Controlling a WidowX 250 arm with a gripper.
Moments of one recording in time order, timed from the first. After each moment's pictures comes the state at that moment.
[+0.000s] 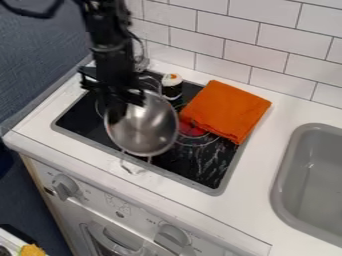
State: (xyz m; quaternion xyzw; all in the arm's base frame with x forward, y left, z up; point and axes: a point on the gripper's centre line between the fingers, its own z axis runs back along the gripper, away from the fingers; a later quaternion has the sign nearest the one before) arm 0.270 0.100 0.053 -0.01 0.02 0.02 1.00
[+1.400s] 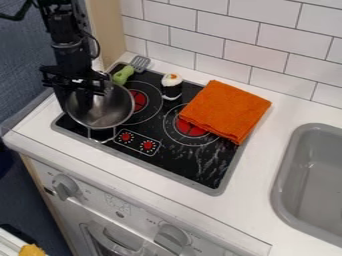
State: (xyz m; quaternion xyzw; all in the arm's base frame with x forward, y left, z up) arm 0.285 0.164 0.021 0.00 0.05 0.10 0.99
